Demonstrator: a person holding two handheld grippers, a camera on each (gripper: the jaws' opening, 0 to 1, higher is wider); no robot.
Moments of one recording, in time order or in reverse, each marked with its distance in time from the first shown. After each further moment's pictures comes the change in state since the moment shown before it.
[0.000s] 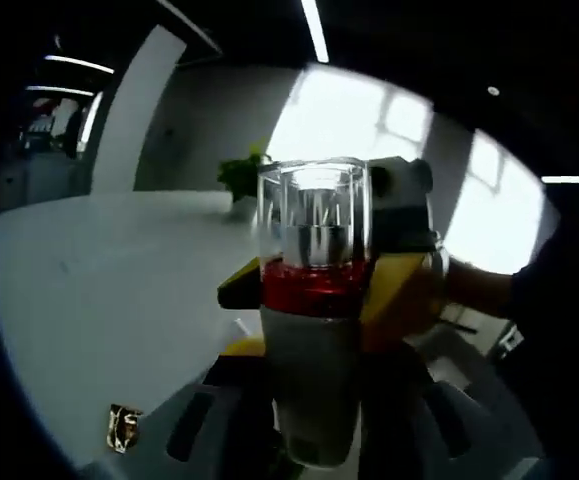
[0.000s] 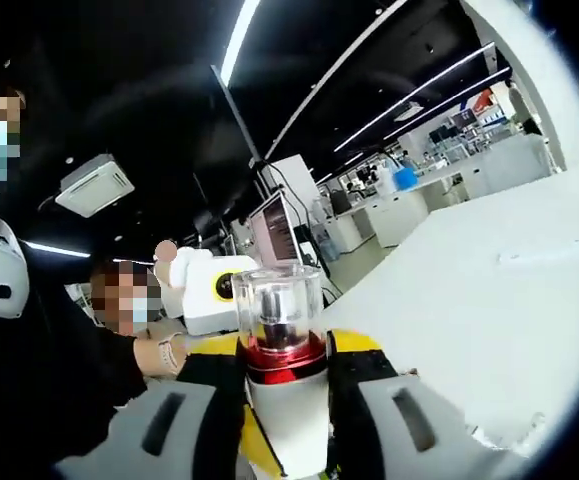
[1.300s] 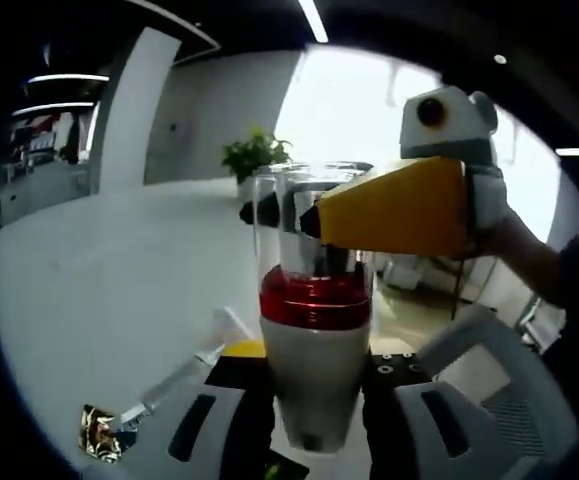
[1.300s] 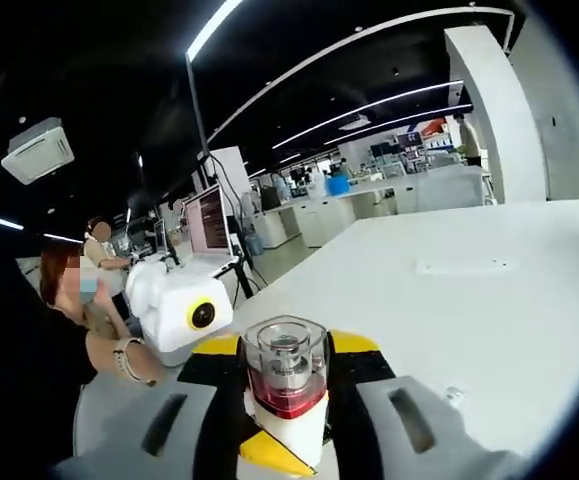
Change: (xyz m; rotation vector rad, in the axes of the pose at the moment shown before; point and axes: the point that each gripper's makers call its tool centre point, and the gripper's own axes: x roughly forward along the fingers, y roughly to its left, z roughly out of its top) left arm 0.061 -0.016 -0.040 0.046 0.088 0.035; right arm -0.060 -0.025 -0.008 -0.083 0.039 -0.264
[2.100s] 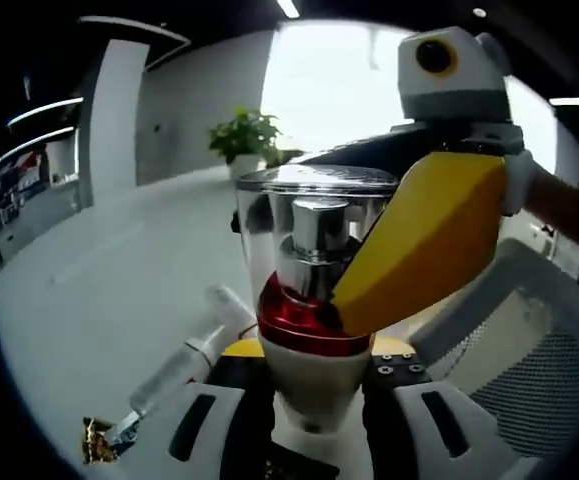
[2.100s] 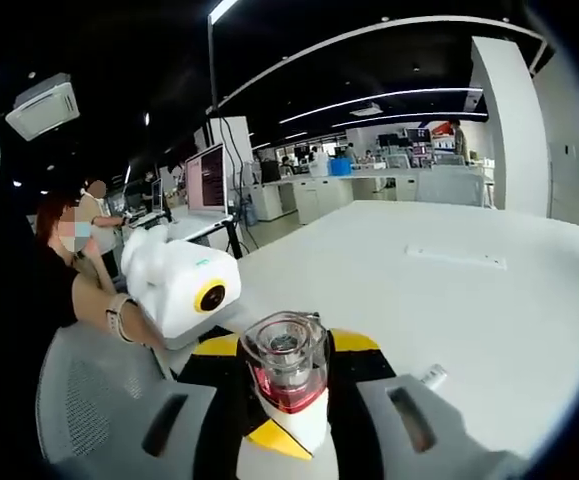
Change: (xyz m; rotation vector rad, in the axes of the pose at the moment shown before) left arm 0.027 0.011 -0.041 0.165 0.100 0.041; right arm -0.008 -0.005 -0.051 -0.116 0.085 -0.009
